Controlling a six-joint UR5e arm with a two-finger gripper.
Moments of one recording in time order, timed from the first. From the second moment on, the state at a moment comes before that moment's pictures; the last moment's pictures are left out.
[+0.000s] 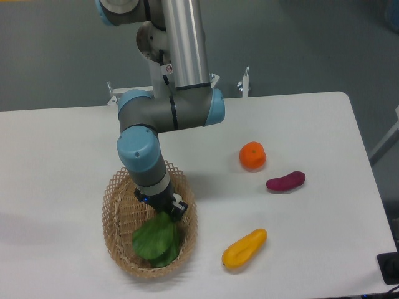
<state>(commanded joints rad) 2.16 -2.05 -1.75 -0.77 1.68 0.73</state>
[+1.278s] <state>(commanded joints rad) 2.52 -1.82 -1.63 -1.04 1.49 1.15</state>
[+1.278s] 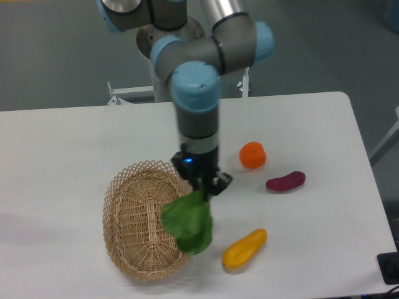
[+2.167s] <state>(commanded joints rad) 2.78 -1.92 -1.55 -1.03 1.49 1.50</state>
